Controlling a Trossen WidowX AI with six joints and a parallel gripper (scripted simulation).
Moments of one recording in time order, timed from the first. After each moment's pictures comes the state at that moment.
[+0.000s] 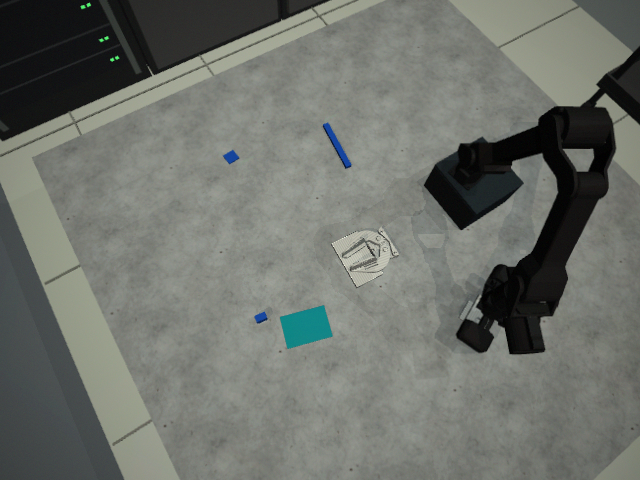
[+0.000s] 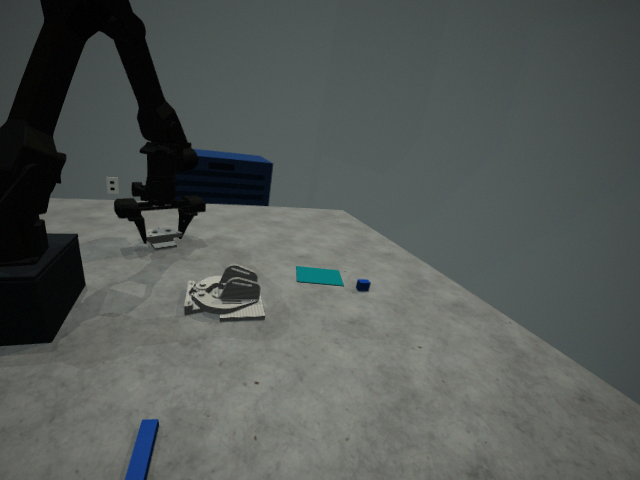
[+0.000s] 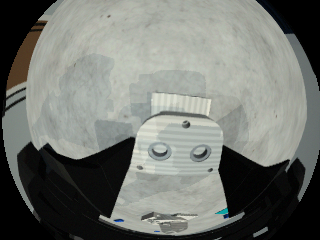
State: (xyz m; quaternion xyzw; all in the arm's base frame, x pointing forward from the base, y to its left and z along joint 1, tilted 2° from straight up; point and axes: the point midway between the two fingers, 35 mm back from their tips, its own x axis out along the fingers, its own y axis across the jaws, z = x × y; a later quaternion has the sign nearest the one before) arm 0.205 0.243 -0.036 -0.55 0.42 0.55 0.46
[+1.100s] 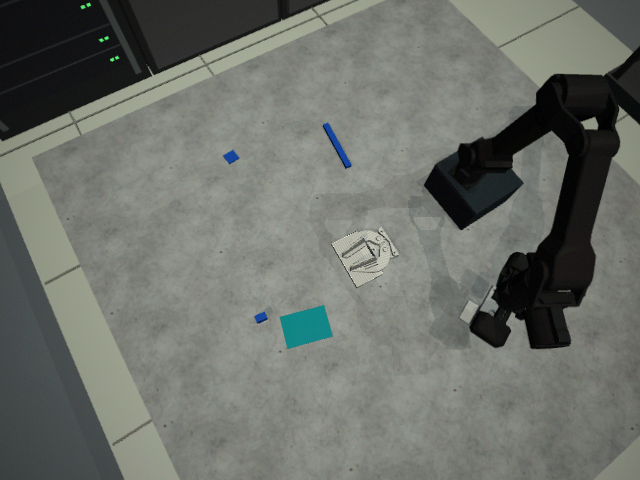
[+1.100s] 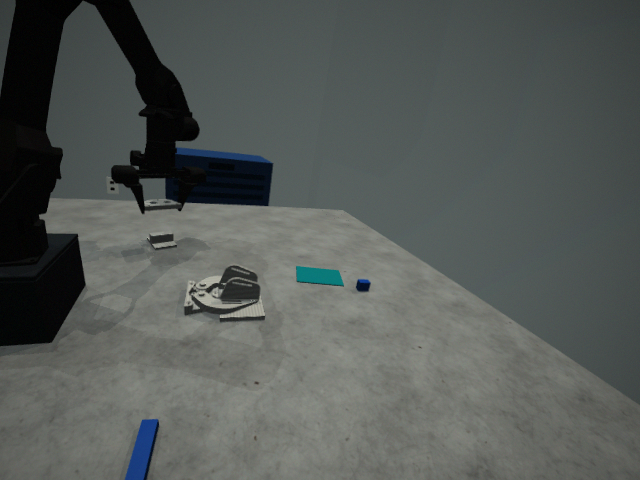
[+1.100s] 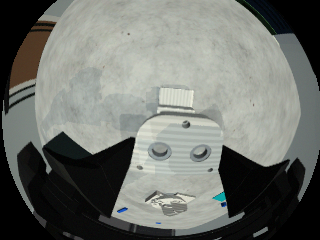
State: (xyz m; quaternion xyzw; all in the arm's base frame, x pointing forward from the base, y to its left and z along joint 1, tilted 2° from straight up) arm 0.202 0.239 0.034 -0.55 0.42 0.55 0.46
